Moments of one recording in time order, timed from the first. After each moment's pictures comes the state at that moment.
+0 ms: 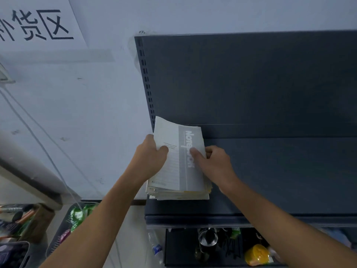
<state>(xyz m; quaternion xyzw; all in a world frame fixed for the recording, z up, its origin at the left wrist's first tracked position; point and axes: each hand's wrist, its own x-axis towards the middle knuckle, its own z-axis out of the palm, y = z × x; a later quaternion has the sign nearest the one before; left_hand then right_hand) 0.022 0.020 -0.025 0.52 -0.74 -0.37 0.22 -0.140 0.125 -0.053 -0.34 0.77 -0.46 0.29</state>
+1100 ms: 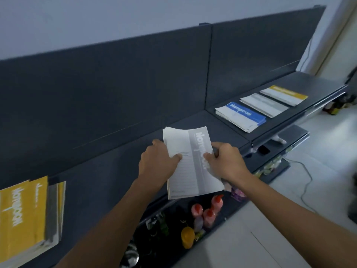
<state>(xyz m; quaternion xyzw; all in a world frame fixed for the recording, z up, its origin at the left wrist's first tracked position) -0.332 0.288 -0.027 0.33 -0.91 -0.23 0.11 -0.434 0.458 -0.045 -0.21 0.91 -0.36 0.07</state>
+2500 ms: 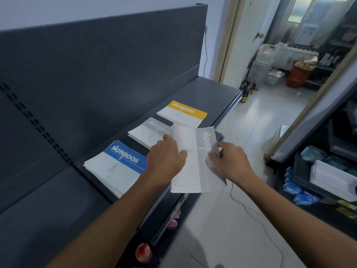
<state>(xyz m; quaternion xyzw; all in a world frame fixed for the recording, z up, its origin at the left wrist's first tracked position) -0.794 0.555 -0.044 0.10 -0.97 -0.21 0.03 -0.807 0.741 -0.045 0.00 0.96 -0.28 0.01</state>
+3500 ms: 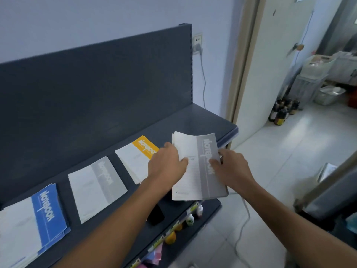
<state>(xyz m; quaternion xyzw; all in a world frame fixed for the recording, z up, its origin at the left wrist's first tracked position) -1.052 0.763 -0.042 0.22 -0.96 -0.16 0.07 -1.105 0.939 -0.056 -0.10 0.93 -0.34 0.05</state>
